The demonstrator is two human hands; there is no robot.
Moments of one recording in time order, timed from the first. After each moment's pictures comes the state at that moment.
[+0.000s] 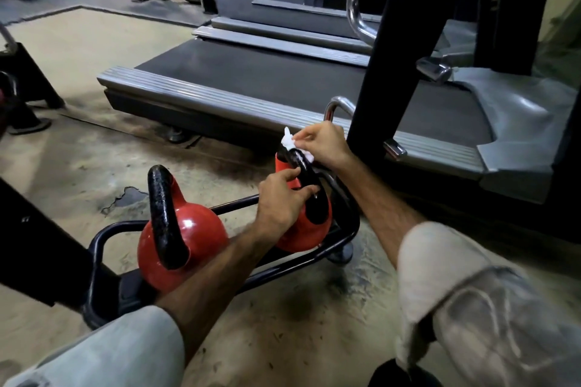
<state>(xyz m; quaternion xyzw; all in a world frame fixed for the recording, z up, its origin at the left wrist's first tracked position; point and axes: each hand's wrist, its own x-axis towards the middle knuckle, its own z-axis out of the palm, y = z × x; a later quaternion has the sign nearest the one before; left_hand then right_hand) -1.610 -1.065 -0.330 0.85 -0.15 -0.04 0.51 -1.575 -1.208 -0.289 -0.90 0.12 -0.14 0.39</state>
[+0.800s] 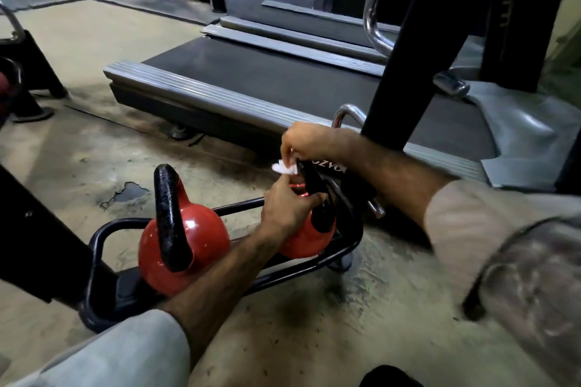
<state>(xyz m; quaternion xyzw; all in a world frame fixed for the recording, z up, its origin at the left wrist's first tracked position) -1.605 -1.063 -0.337 0.82 -0.08 -0.11 0.55 -1.517 -1.189 -0.263 -0.97 -0.19 0.12 -0.06</state>
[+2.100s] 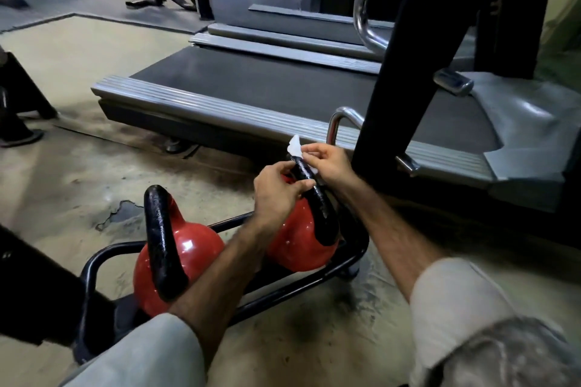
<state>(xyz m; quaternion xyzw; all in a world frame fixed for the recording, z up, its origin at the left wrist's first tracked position) -1.549 -1.074 -0.340 0.79 -0.12 -0.07 0.60 -1.548 -1.216 -0.337 -0.77 0.16 -0.14 0.60</state>
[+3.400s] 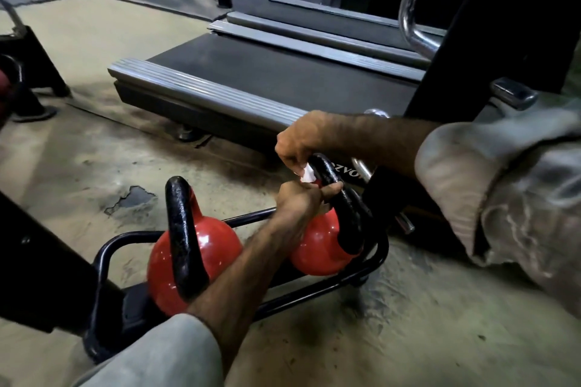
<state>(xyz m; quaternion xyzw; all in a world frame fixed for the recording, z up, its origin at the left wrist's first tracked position) -1.547 -1.073 -0.352 0.59 0.04 -0.30 0.75 -1.462 -1.134 -0.246 -0.90 -0.15 0.30 -0.30</state>
